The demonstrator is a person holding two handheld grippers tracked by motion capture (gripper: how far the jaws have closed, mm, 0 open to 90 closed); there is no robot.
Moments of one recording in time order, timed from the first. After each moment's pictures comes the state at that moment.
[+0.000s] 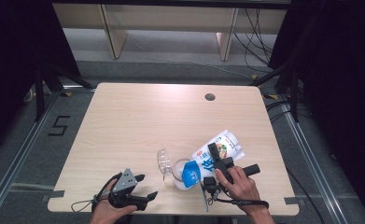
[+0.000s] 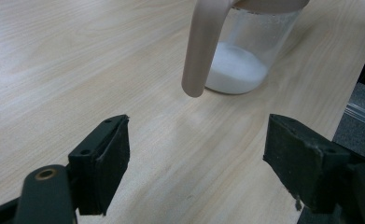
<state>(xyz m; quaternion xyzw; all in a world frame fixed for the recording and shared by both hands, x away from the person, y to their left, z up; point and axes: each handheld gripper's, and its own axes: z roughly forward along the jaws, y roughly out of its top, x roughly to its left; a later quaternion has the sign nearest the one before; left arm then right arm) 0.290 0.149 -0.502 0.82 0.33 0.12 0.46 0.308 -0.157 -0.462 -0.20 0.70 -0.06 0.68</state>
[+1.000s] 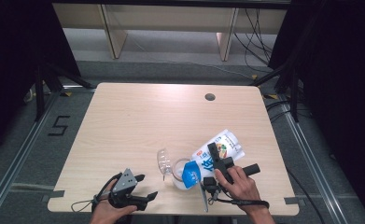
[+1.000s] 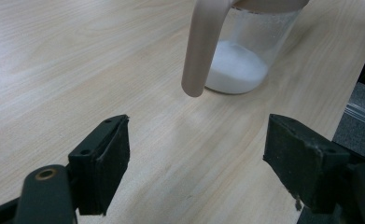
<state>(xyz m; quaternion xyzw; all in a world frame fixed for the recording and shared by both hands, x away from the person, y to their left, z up) 0.289 0.149 -0.502 0.81 0.33 0.12 0.47 0.308 -0.157 -0.460 -0.21 0.70 -0.07 0.68</state>
